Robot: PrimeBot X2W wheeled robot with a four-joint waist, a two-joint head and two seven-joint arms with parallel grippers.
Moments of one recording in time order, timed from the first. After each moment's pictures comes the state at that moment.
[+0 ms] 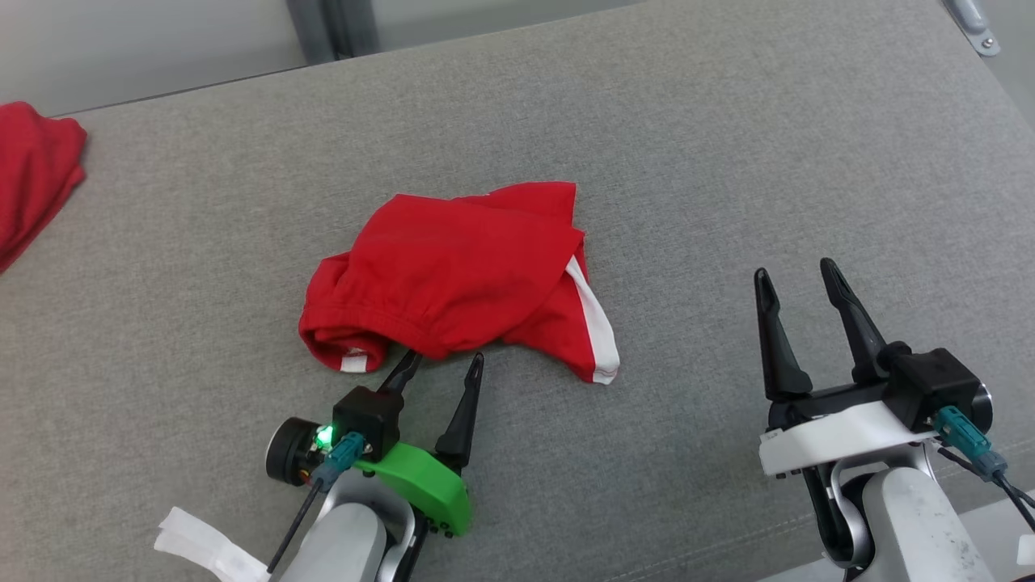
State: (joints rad) left arm -0.30 0.05 -0.45 0.51 -0.29 -0.08 -0.26; right arm -0.15 -0.05 0.05 0.08 0.14 0.13 -0.26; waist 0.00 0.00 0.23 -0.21
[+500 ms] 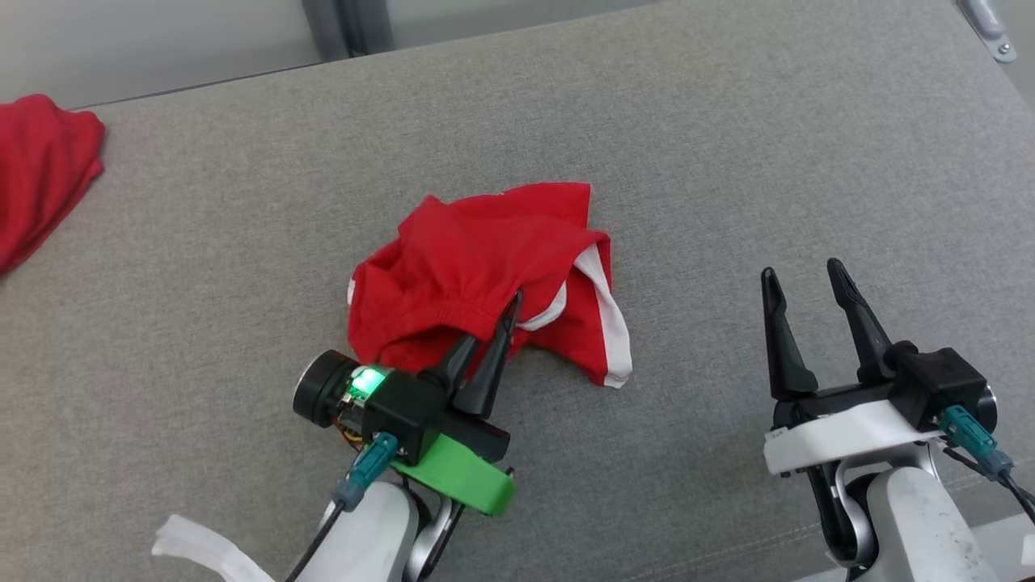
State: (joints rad) left arm -0.29 0.05 -0.49 0.20 -0.17 -0.11 -0.26; right arm -0.15 -0.05 0.04 0.09 0.15 0.13 -0.26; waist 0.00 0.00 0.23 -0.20
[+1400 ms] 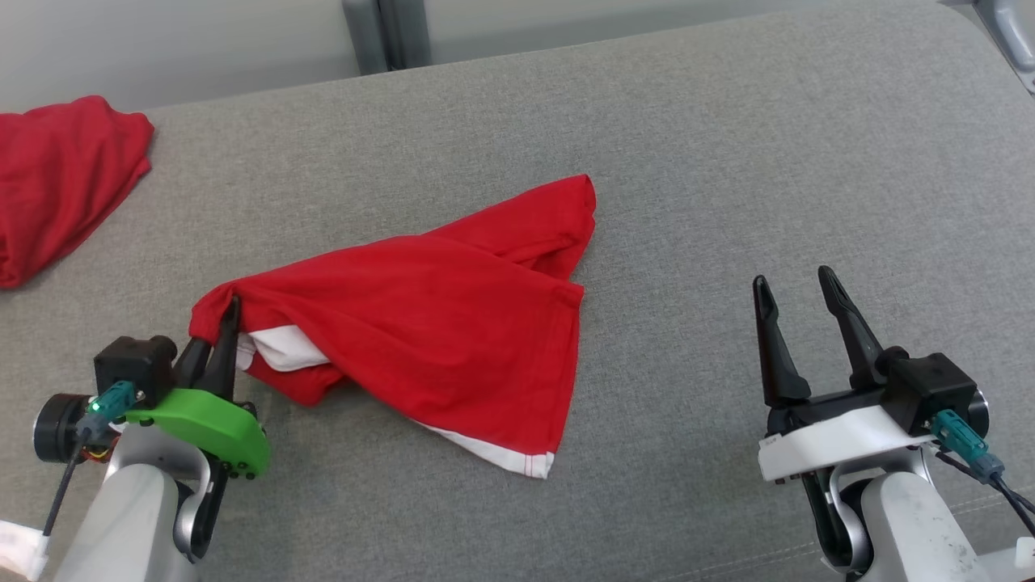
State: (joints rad) left arm -0.33 0.29 -0.20 0.44 -0.34 -0.10 -0.17; right arm -0.14 -0.05 0.05 0.10 0.15 0.13 -0.26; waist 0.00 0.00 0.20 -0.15
